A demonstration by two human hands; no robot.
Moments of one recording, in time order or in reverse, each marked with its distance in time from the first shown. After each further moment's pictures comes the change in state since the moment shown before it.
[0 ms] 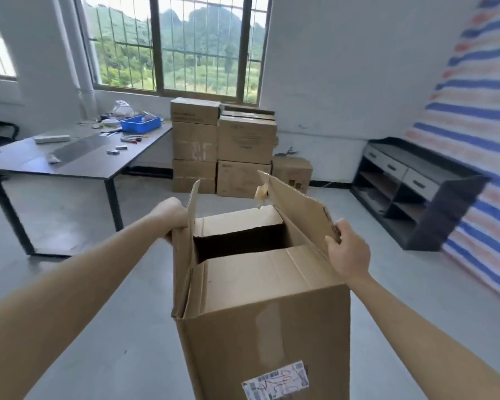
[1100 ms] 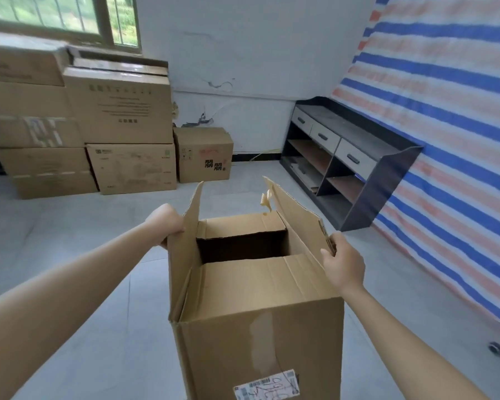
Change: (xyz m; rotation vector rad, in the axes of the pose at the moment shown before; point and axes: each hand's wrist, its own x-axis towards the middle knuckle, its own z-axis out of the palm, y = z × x) left_hand 0.493 0.382 0.373 0.017 -0.323 0.070; right_hand 0.439 0.396 0.131 -0.200 -0.027 0.352
